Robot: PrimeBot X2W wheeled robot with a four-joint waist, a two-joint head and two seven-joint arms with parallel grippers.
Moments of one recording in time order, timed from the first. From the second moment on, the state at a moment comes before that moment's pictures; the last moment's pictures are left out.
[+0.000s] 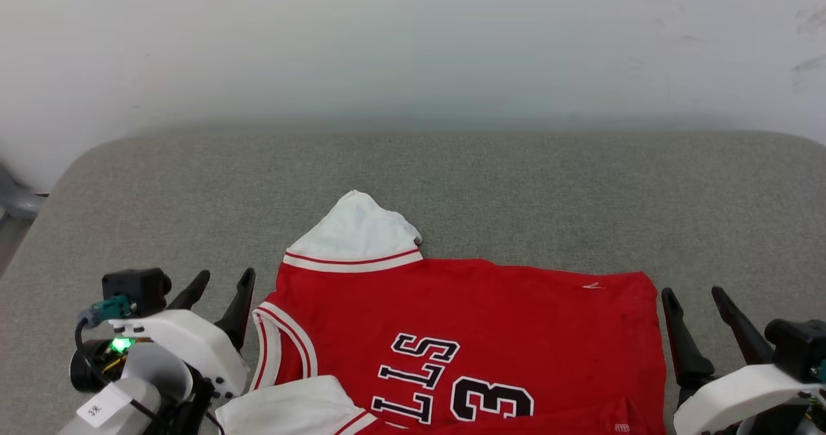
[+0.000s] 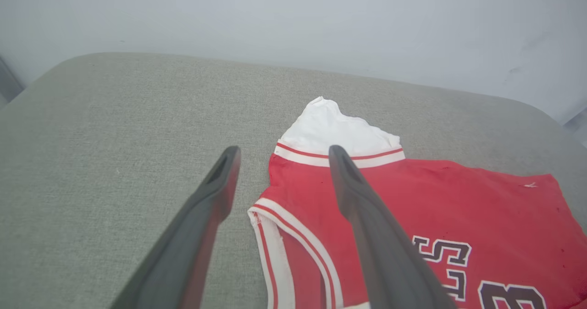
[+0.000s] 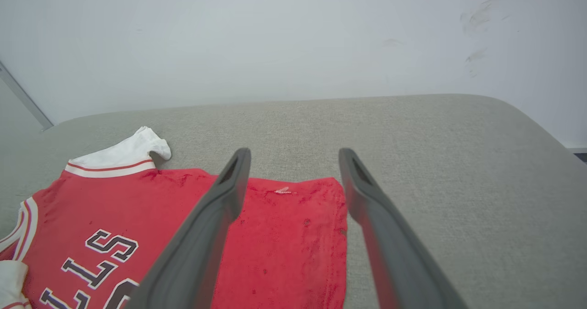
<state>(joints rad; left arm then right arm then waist) -0.26 0.65 -0.61 0.14 -0.98 0.24 -0.08 0.09 -0.06 -0.10 -0.09 0.20 0.13 0.11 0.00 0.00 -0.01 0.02</state>
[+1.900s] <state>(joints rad) -1.01 0.62 -0.76 0.65 -1.03 -0.11 0.59 -0.20 -0.05 -0.03 -0.01 0.26 0.13 0.10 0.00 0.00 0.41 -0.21</state>
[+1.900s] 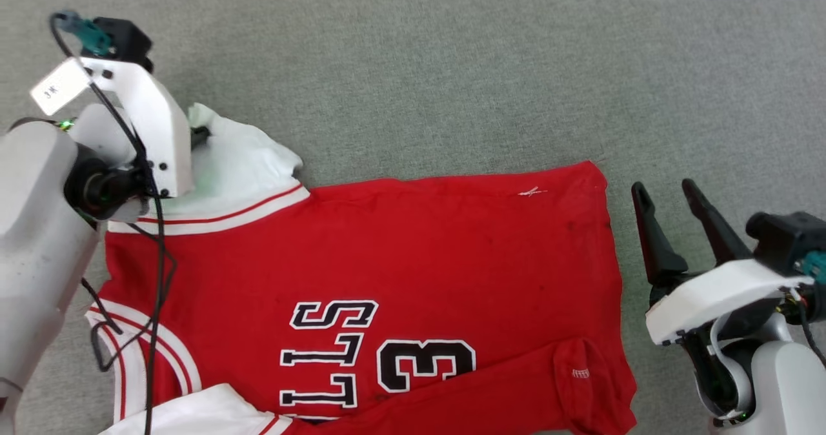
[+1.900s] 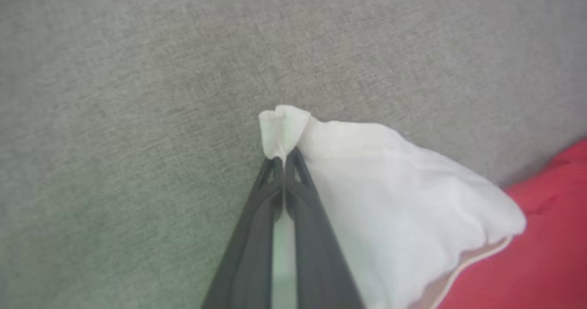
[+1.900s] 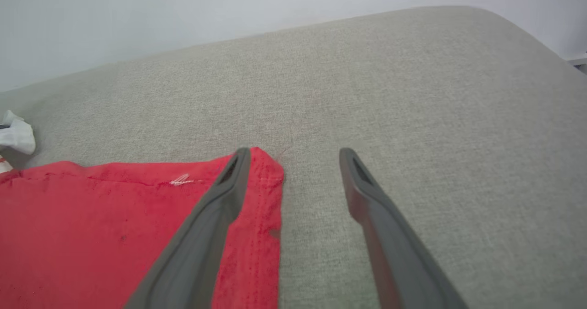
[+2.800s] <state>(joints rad) -0.96 0.65 -0.74 0.41 -1.03 -0.08 0.47 -0.43 -0.21 0.04 0.22 0.30 0.13 0.78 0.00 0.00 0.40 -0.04</state>
